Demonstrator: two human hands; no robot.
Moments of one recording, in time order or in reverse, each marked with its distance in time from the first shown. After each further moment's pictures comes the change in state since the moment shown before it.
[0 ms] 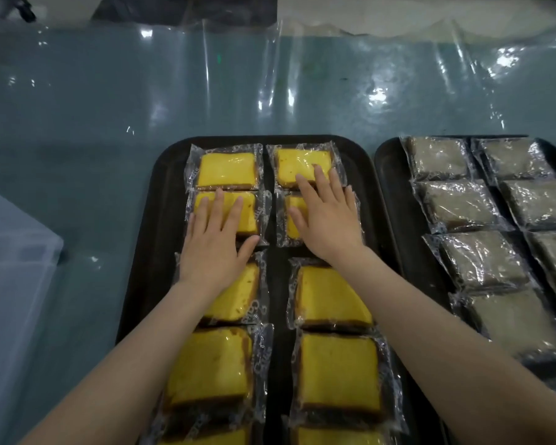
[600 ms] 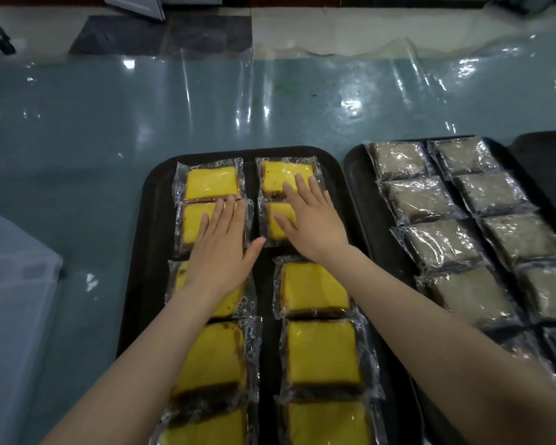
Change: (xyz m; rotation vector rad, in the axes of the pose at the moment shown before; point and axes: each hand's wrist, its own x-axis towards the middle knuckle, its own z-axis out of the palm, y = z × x) left_hand -0.012 0.039 -0.044 -0.111 -0.042 0.131; right_hand -0.021 0.003 -0.028 0.106 -0.021 -0.024
